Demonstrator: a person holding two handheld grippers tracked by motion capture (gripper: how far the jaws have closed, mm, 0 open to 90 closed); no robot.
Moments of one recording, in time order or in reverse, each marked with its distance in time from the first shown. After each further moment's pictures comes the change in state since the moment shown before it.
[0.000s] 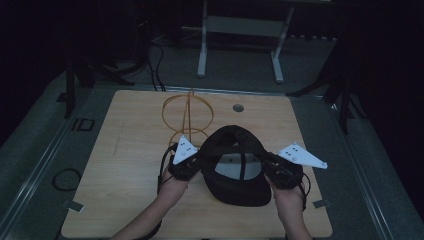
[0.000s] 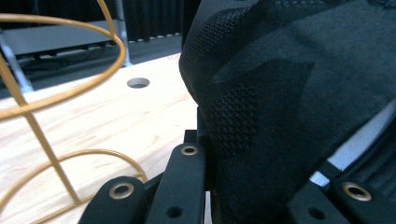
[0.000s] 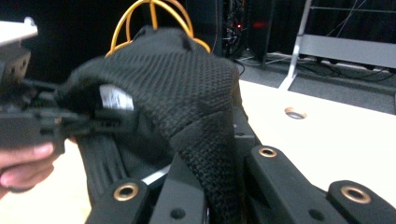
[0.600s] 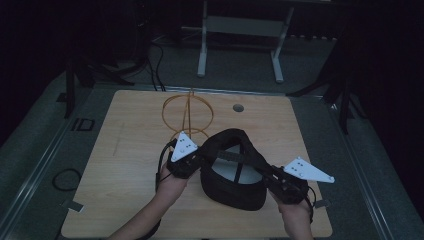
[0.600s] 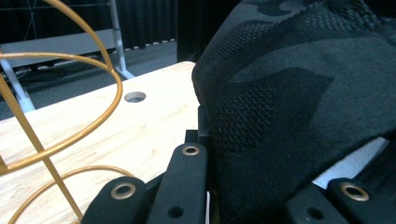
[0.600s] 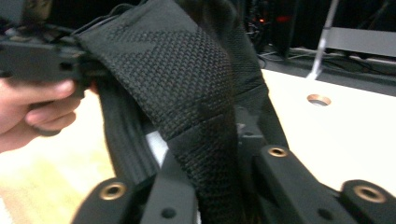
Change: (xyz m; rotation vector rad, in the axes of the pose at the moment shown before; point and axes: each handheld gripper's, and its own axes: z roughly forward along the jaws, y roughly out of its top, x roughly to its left) left arm -0.005 0.023 -0.013 -0.019 -0.021 0.025; right arm -0.001 -0.025 -0.021 0.010 0.096 0.005
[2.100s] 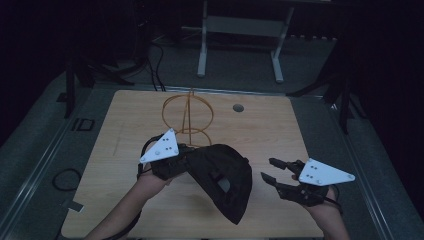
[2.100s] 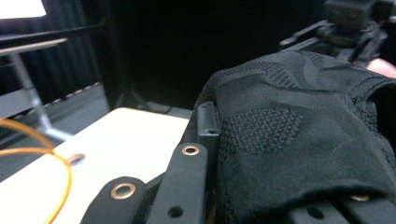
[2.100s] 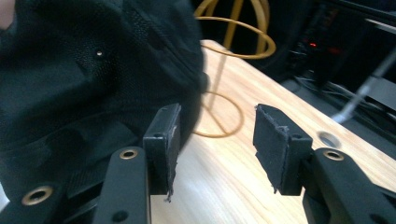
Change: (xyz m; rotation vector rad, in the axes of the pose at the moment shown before) left arm 0.015 0.030 -0.047 -0.123 -0.406 0.189; right arm -0.020 0.017 -0.029 0.042 0.221 -0.357
